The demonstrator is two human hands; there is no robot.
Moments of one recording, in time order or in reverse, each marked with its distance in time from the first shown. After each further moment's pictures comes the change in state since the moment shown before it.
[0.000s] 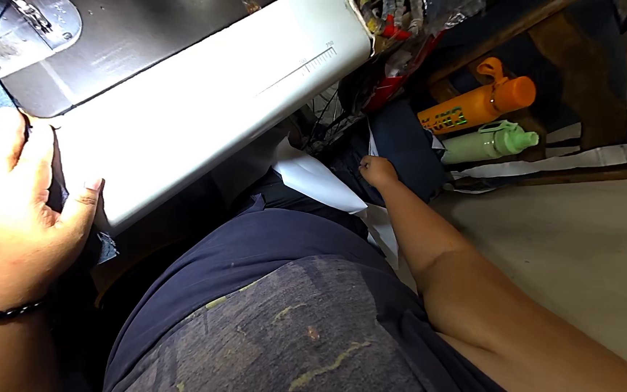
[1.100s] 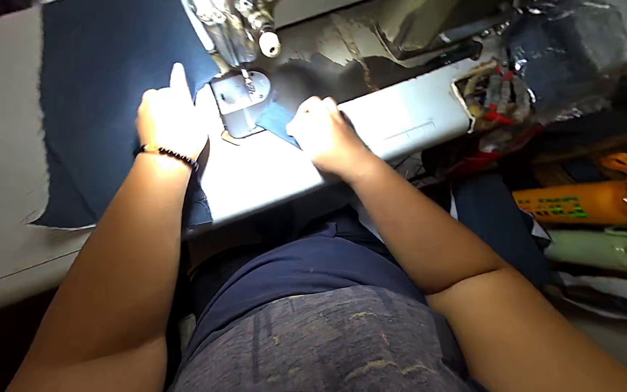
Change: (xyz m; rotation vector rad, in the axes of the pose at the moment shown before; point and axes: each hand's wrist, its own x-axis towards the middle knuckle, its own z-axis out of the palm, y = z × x) left_hand 0.108 0.061 -0.093 0.232 -0.013 -0.485; right_hand -0.112 -0.346 -0.098 0.050 0.360 -1.218
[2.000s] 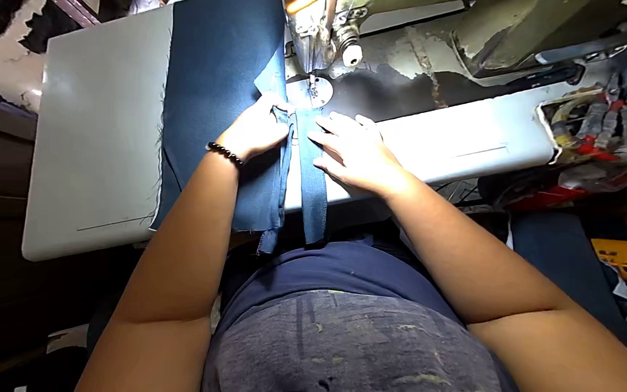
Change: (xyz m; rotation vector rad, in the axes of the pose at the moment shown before) left_hand -0.001 -0.019 0.010 -0.539 -0.310 0.206; right_hand 0.008 -0.011 0.023 -0.030 -0.137 -0.226
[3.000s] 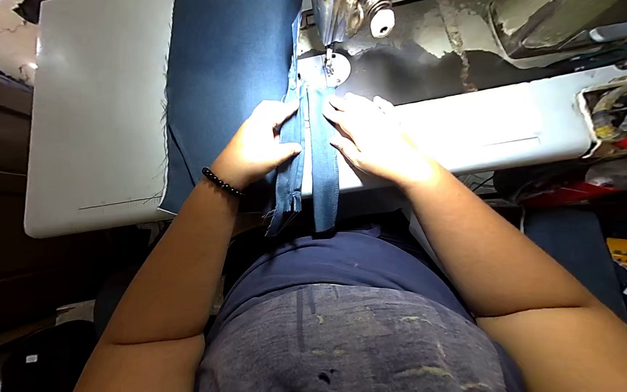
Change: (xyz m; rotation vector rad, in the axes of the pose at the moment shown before) left_hand -0.061 -0.008 0.015 -0.204 0.056 0.135; right_hand 0.001 -0.005 -0.002 -0.017 -0.057 0.042
